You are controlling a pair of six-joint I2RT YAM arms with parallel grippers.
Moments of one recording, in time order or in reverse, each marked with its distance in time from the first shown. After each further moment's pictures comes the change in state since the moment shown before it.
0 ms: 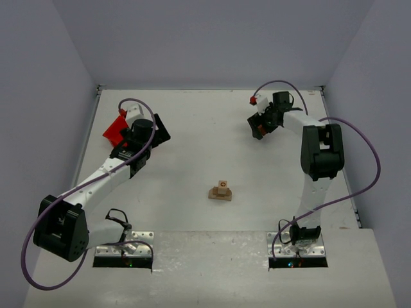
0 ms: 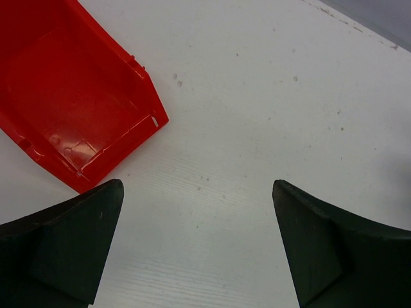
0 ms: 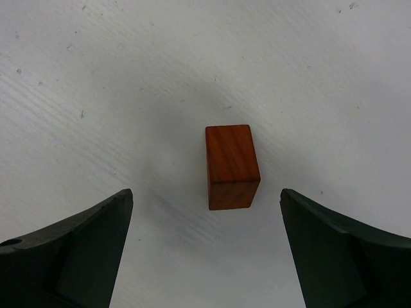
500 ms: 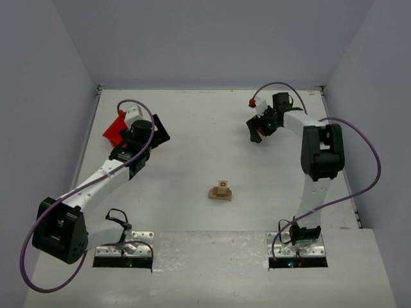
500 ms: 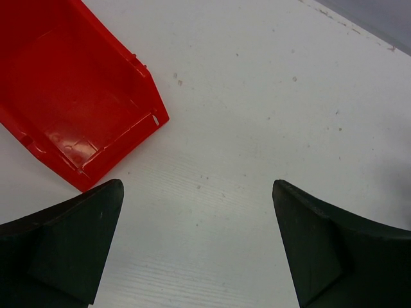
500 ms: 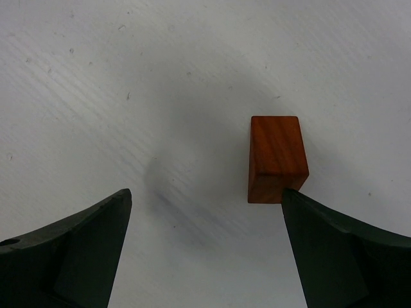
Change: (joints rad) left arm 0.000 -0.020 -0.013 0.000 0.000 -0.010; right arm 0.000 -0.009 0.000 -0.081 -0.088 -0.006
